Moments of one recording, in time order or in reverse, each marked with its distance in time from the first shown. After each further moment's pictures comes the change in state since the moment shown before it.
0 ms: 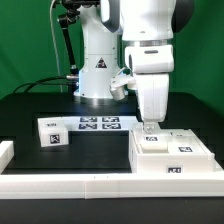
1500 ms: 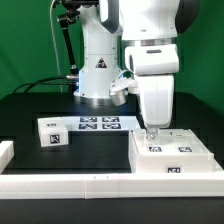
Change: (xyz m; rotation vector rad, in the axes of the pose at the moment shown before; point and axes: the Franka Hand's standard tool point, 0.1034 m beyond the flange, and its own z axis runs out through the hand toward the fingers) arm 0.000 0.043 -0.002 -0.028 0.011 -0.003
